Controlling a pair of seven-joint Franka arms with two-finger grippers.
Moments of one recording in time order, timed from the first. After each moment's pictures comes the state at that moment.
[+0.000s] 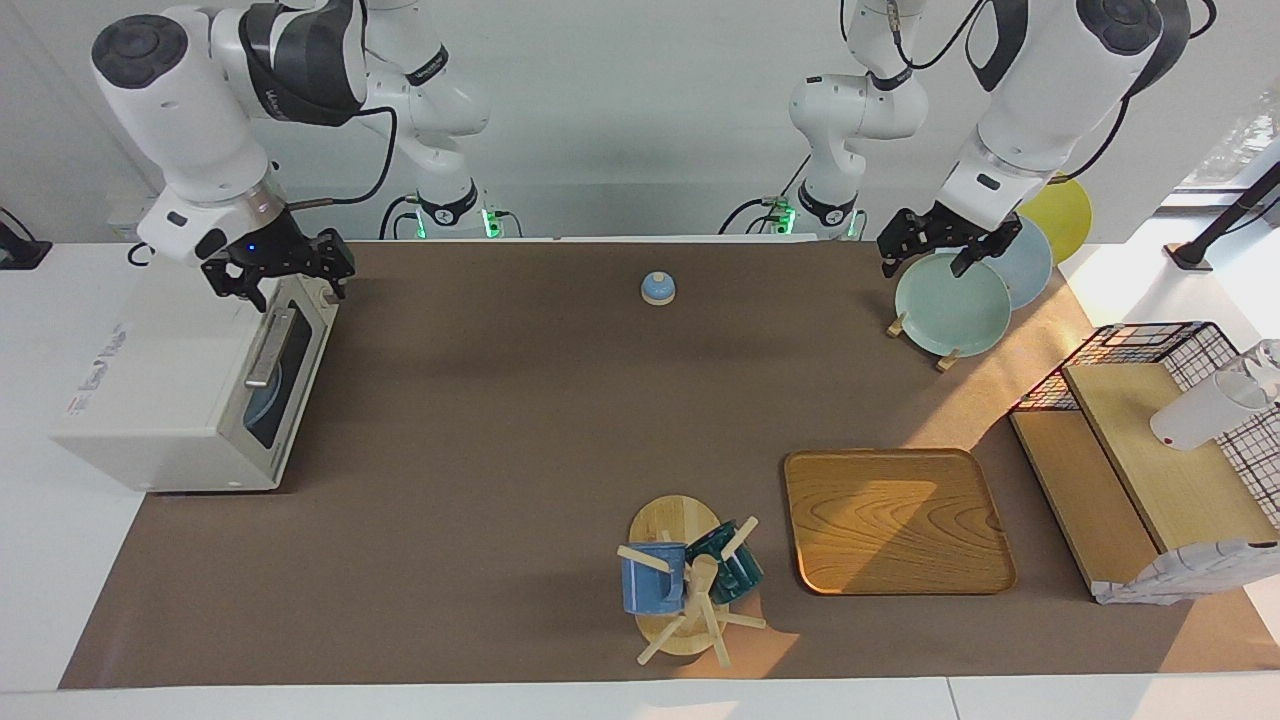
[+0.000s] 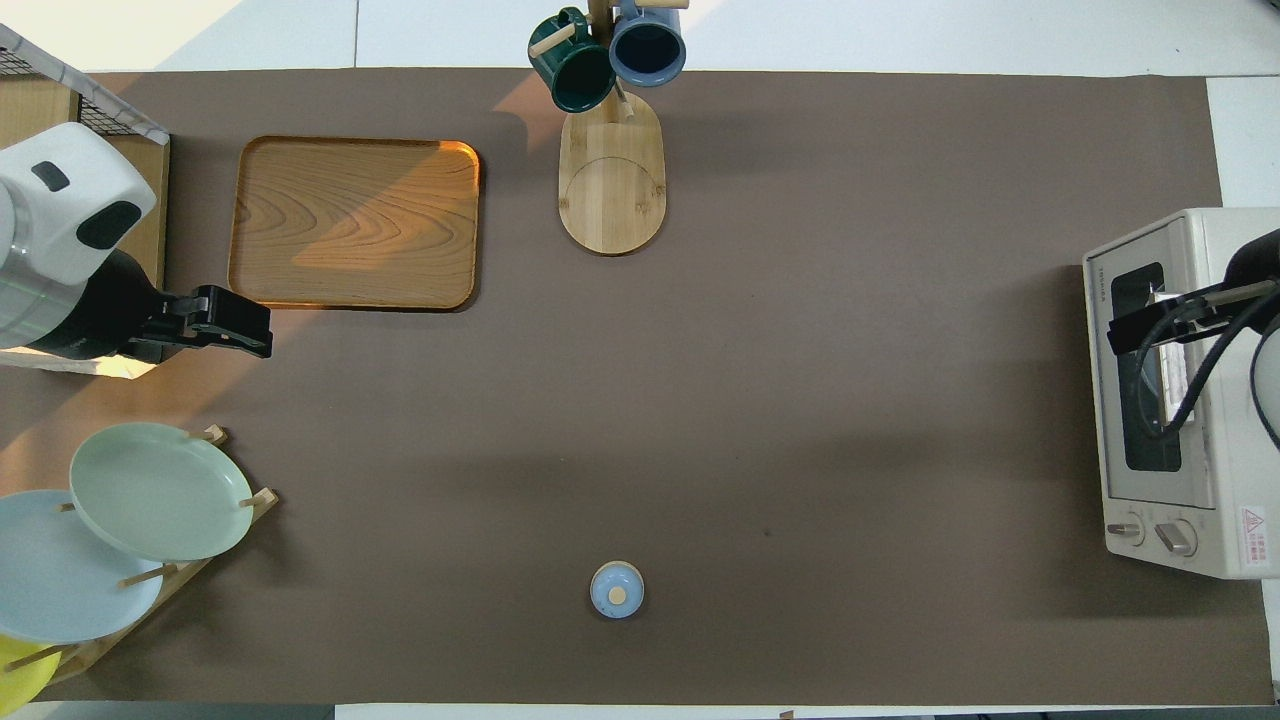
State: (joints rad) left arm -0.20 -0.03 0.01 -1.64 -0.06 1.53 -0.15; right arm -0.11 -0.02 0.07 -1.70 -0.07 1.61 -0.21
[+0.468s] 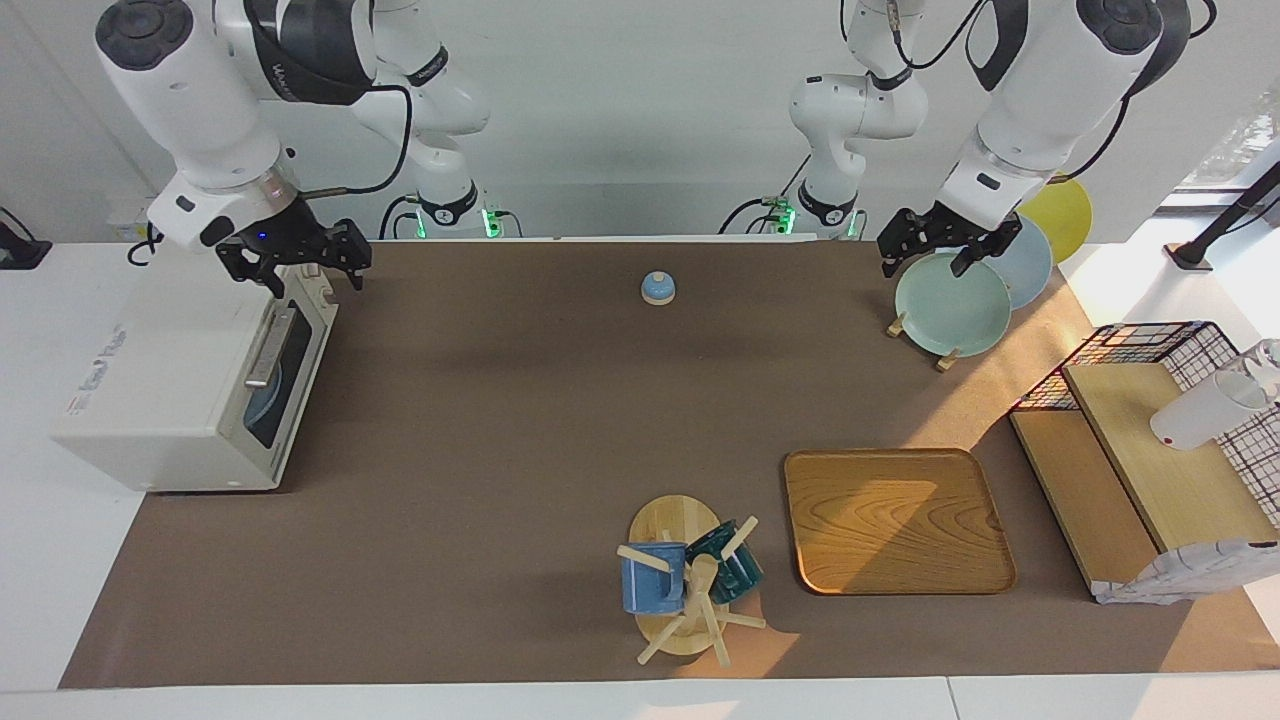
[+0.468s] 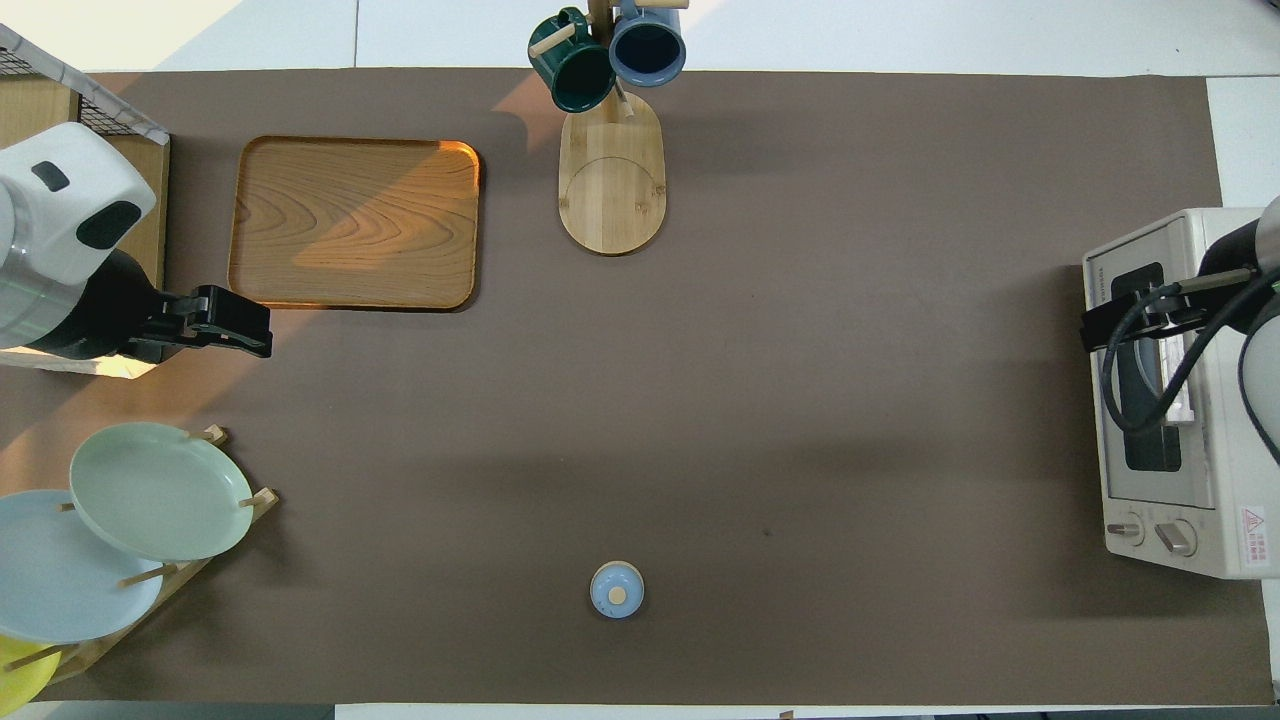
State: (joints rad) left arm -0.20 -0.03 0.01 -1.64 -0.06 1.53 -0.15; right arm -0.06 0.00 0.07 -1.65 -0.04 1.55 -0.14
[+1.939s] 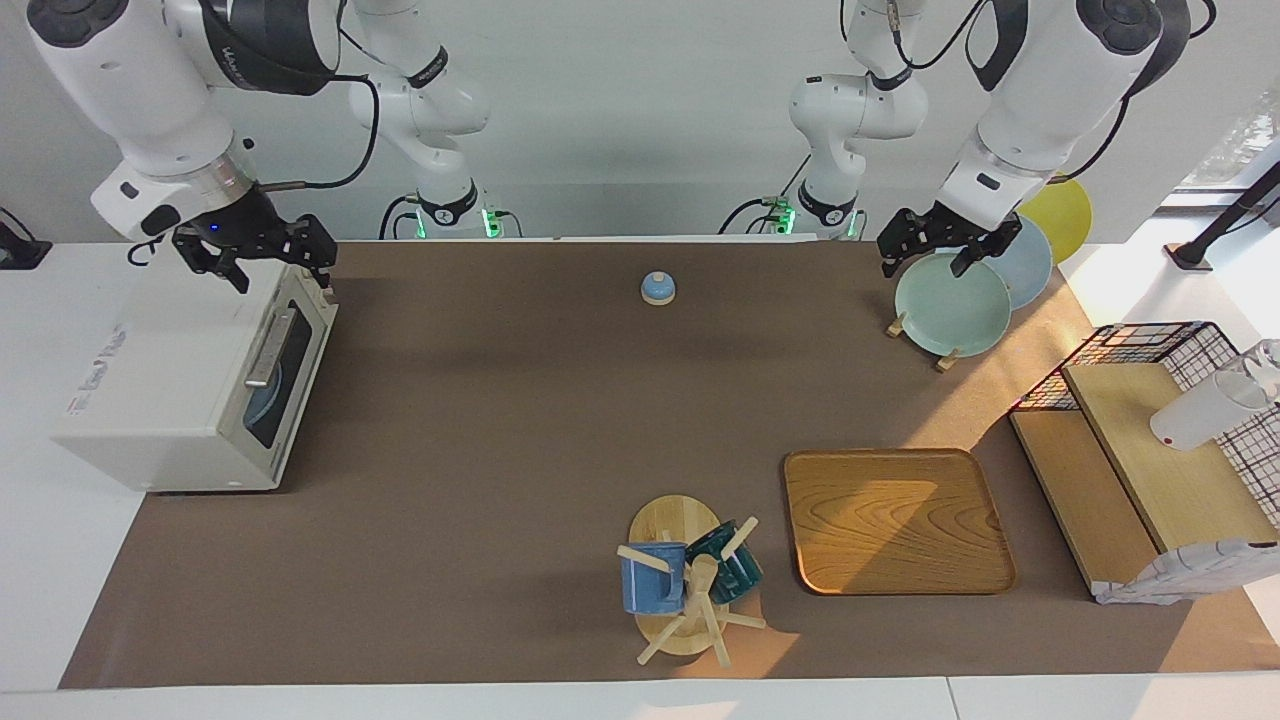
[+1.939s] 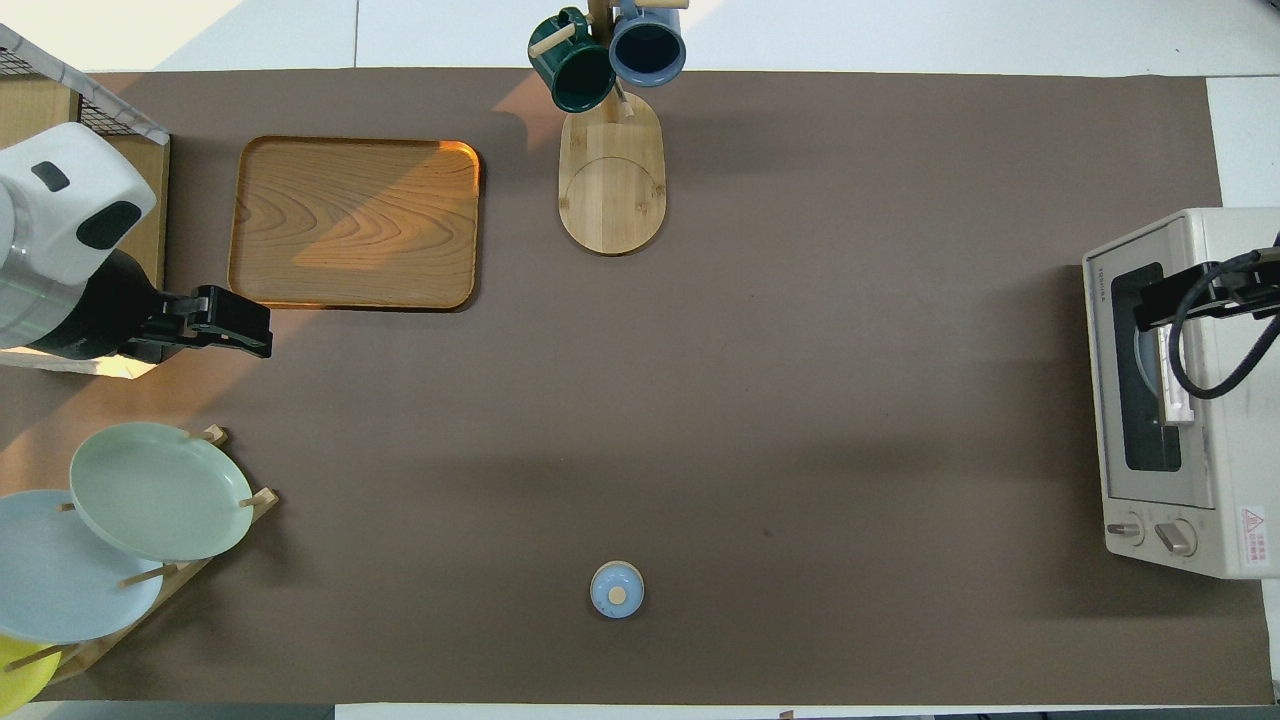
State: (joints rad) left arm -0.20 -0.03 0.01 -1.64 -0.06 1.53 -0.15; right arm -0.06 0.03 0.00 -1.57 -0.04 1.51 -0.14
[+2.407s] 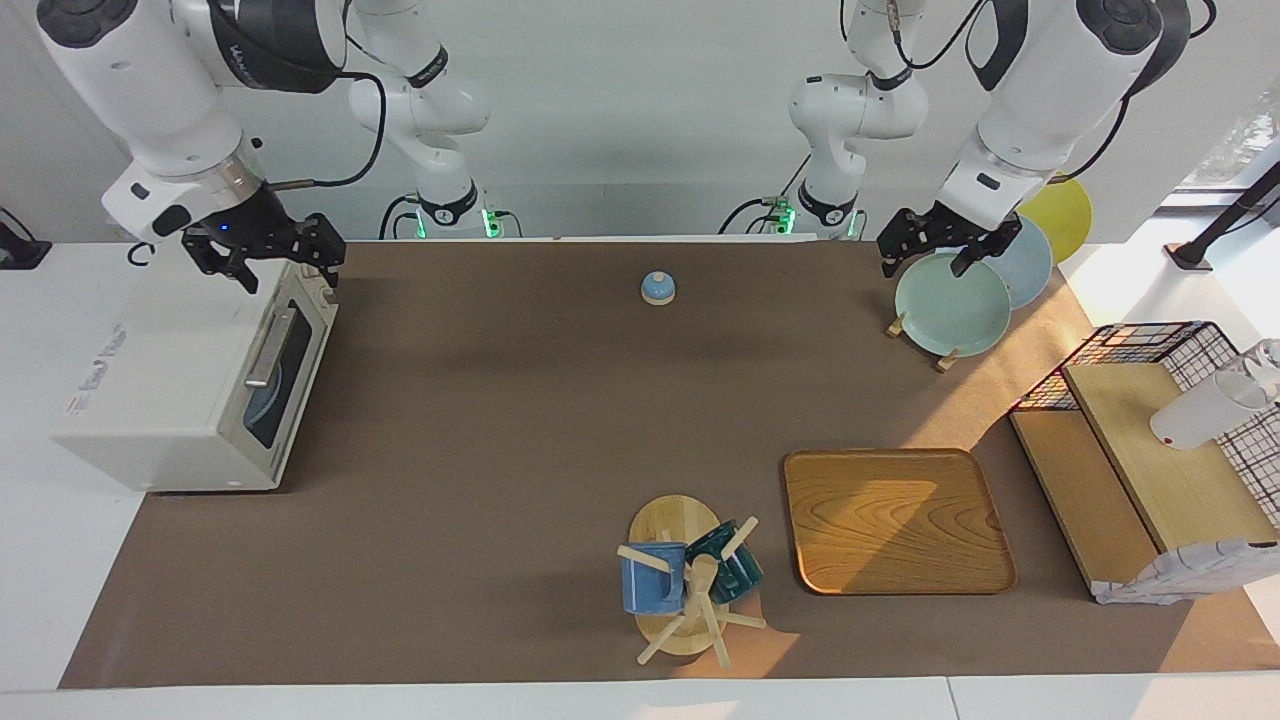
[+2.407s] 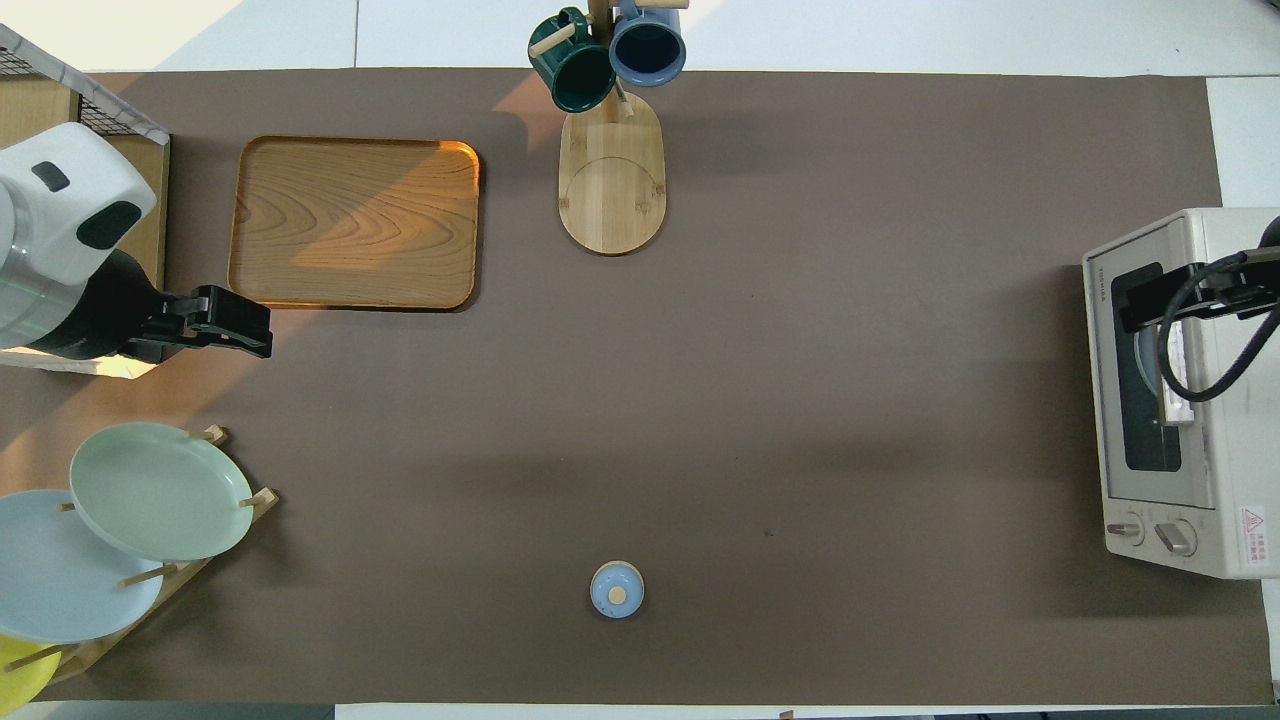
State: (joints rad) left arm -0.20 -0.03 0.01 -1.64 -0.06 1.53 -0.15; right arm -0.05 0.03 0.00 -1.57 -0.01 1.51 -0.14
